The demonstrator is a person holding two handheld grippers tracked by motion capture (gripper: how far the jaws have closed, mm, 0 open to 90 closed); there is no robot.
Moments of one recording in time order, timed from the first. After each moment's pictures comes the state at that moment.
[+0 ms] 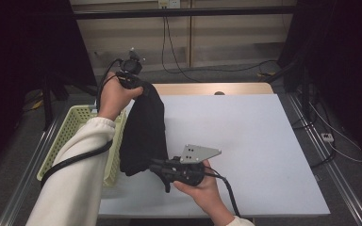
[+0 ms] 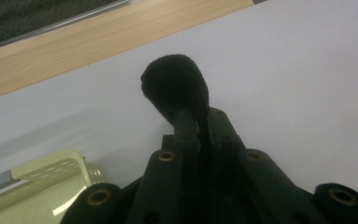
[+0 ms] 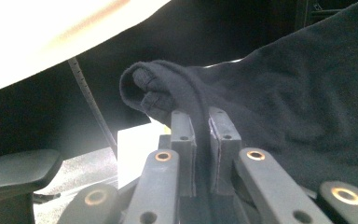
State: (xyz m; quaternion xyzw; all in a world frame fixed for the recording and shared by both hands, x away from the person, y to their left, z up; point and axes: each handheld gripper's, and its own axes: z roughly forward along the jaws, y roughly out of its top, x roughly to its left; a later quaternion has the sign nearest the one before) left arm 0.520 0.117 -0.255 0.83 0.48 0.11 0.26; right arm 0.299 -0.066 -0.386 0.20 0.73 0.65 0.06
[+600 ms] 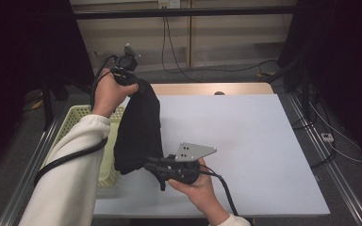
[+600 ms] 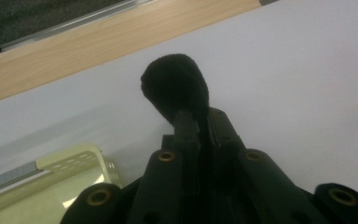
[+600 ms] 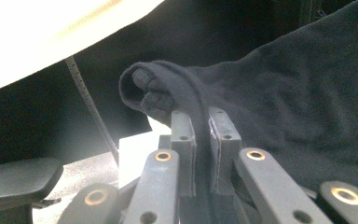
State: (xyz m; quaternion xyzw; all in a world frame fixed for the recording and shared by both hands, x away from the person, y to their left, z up) left arm 0.519 0.126 -0.242 0.83 0.48 0.11 0.25; right arm 0.302 -0.055 -0.381 0.20 0.72 0.66 0.06
